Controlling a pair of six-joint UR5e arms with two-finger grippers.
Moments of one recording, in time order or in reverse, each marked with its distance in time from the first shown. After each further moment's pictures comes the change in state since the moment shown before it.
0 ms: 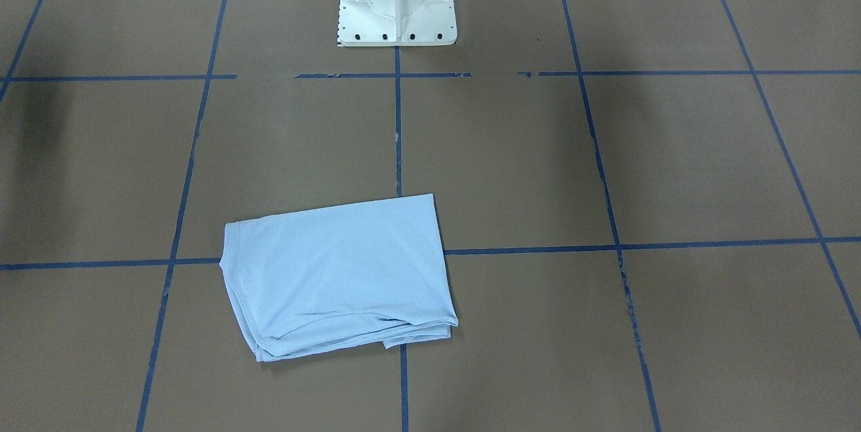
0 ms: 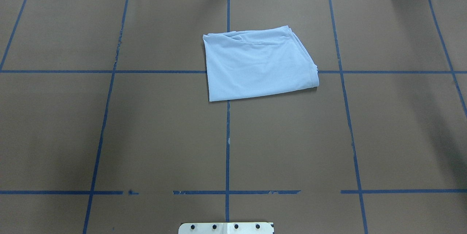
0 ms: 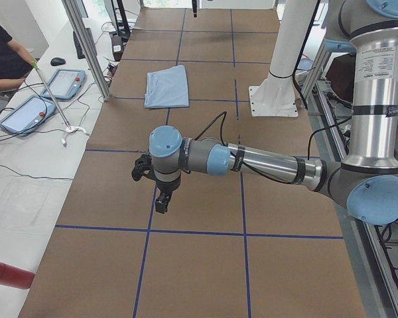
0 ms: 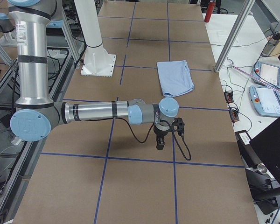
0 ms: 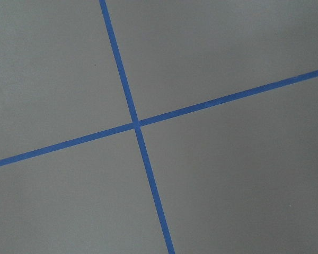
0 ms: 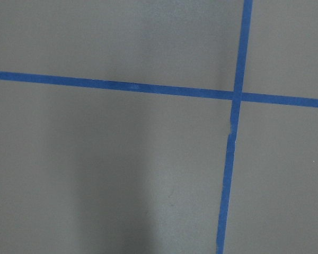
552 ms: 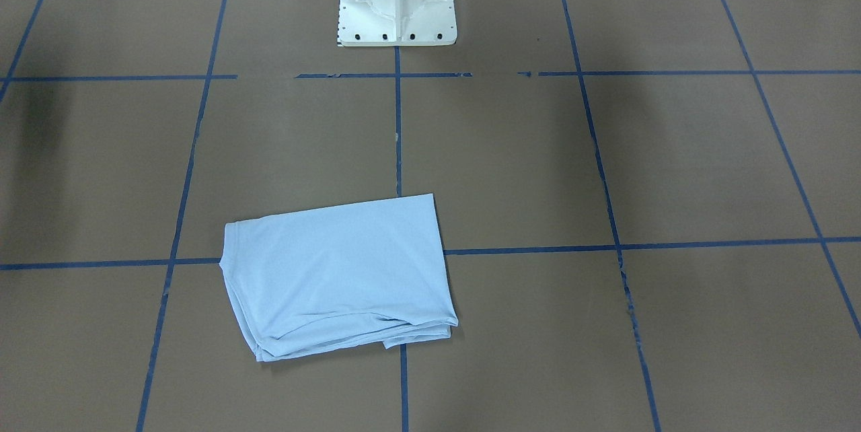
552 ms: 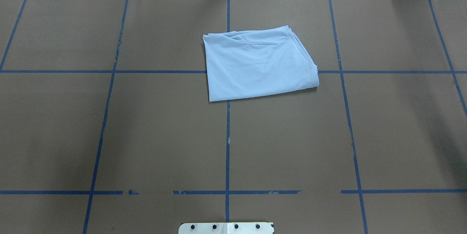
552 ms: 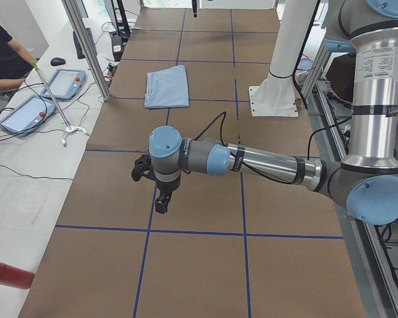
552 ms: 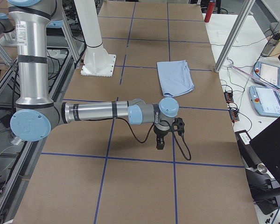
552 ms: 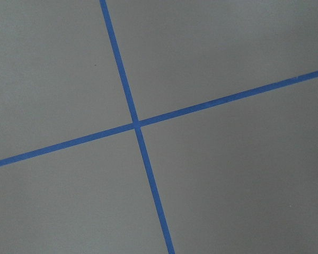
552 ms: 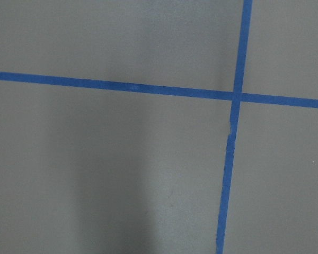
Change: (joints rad) left arm 0.000 -0.002 0.002 0.000 0.000 0.001; right arm 0.000 0.001 0.000 0.000 -0.001 0.000
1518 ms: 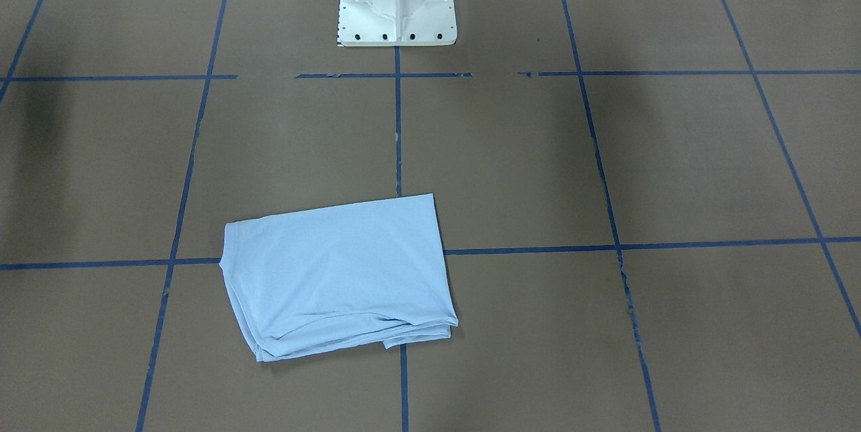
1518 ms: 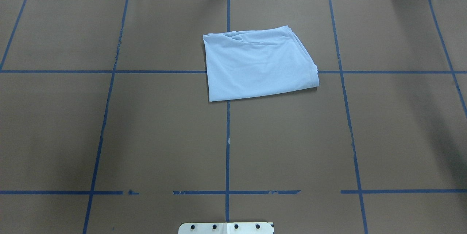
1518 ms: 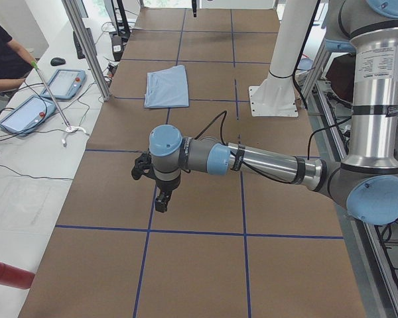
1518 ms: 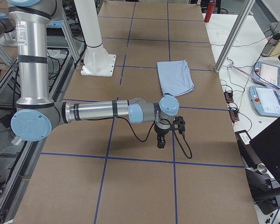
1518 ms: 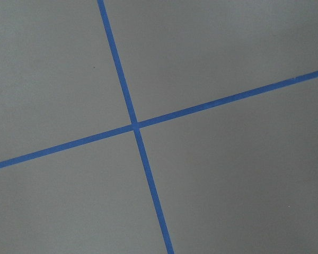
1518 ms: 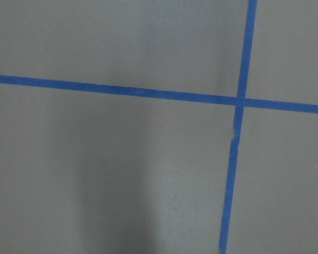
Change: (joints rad) left arm 0.000 0.000 0.000 -0.001 -0.001 0.001; right arm 0.001 0.003 0.008 0.000 0.001 0.002
